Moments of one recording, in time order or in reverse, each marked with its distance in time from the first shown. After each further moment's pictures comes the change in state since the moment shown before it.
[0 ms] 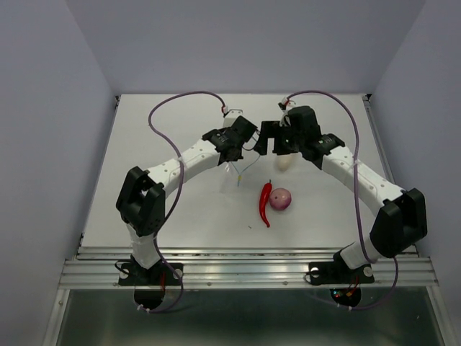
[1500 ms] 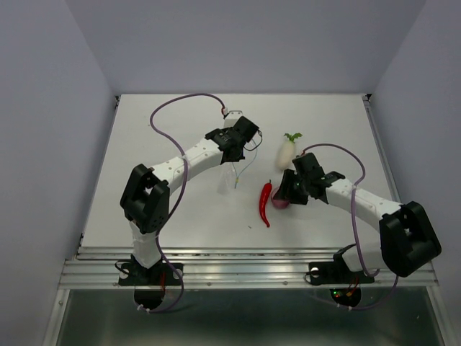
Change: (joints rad) left arm 0.000 0.039 0.022 -0.017 0.010 -0.066; right arm -0.001 -0.159 -0.532 -0.035 0.096 0.296
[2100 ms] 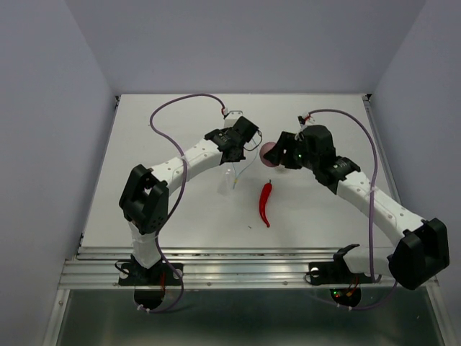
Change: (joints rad) left arm 0.000 -0.009 -0.009 0.018 0.023 -0.001; right arm 0.000 -0.110 0.214 0.148 -0.068 -0.076
